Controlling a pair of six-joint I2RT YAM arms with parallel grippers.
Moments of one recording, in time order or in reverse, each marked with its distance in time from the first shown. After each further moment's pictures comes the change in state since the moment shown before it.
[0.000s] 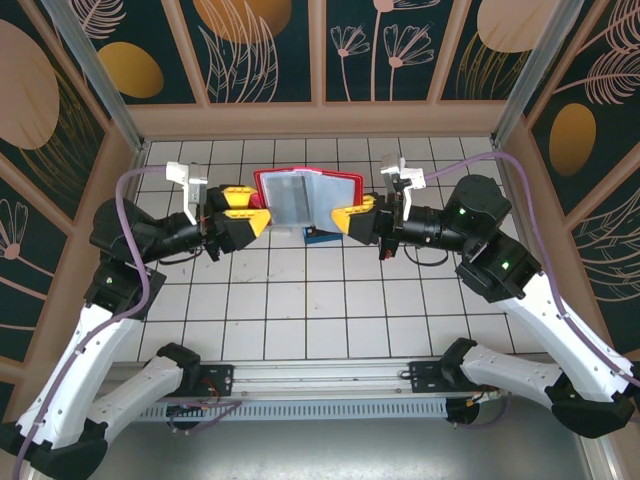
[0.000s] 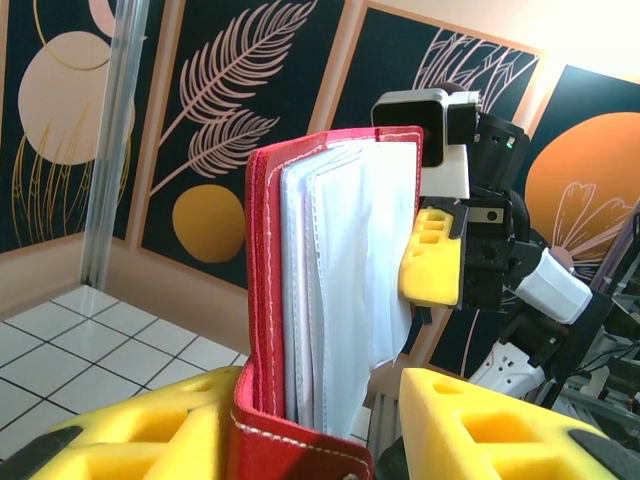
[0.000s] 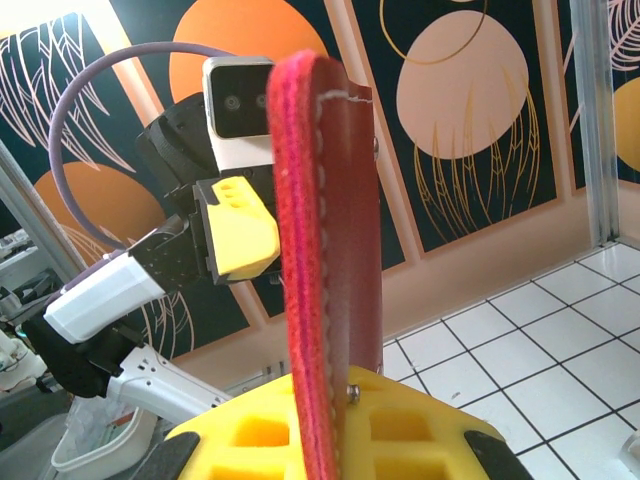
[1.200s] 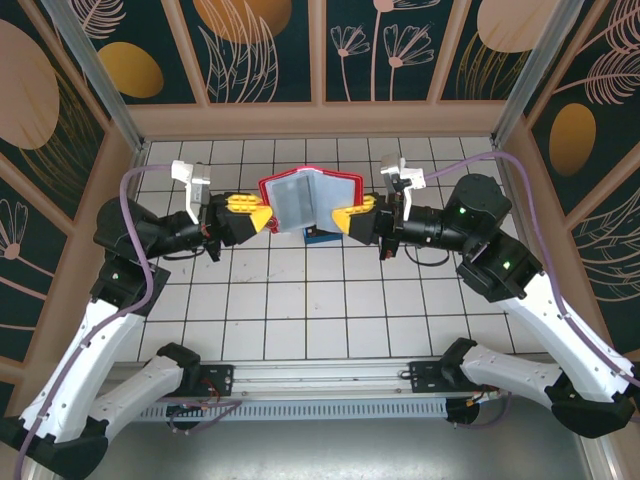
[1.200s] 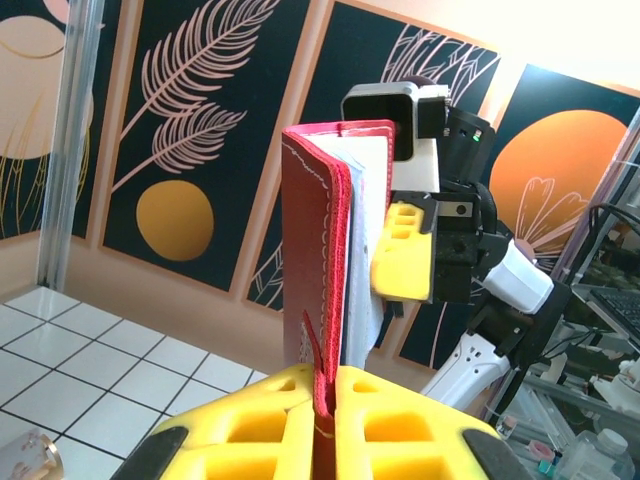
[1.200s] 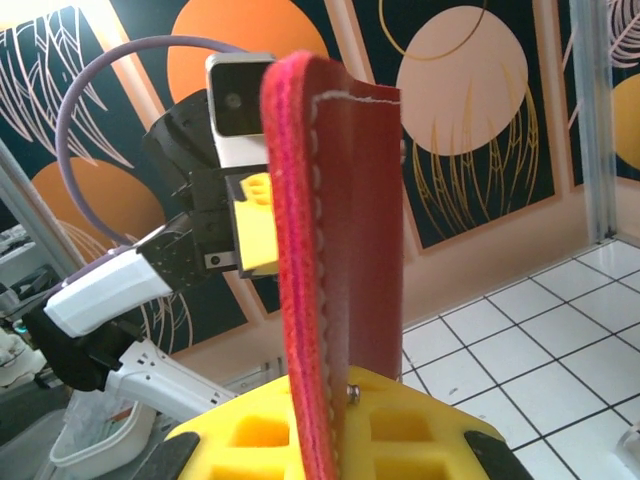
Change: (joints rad) left arm 0.000 0.016 -0.021 0.082 0.074 -0.053; right arm 0.000 0.002 0.006 -0.016 -0.009 -0.007
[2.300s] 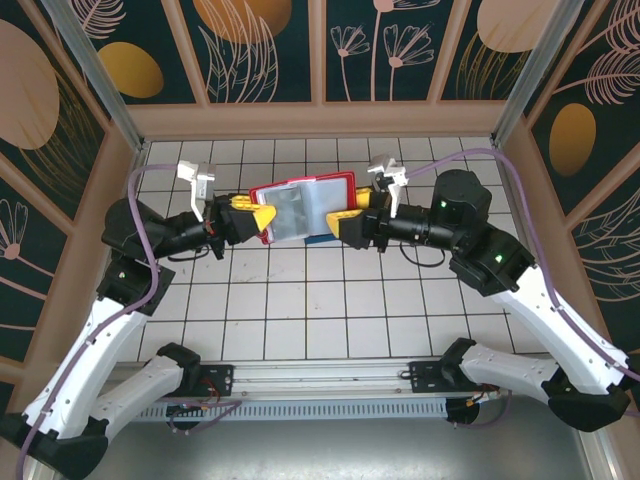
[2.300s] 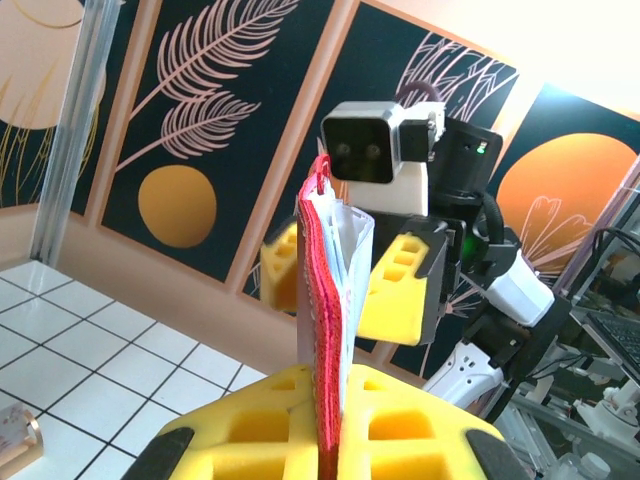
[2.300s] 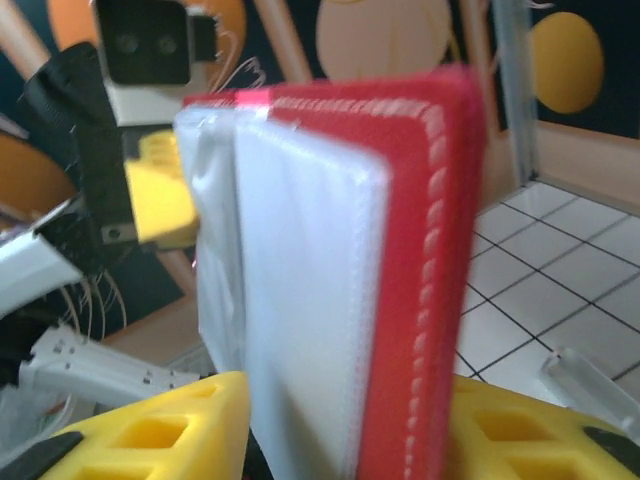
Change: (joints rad) left arm 0.000 0.001 -0.038 0.038 -0.024 -0.083; right arm 0.005 0.043 0.022 -0.130 0.107 -0.067
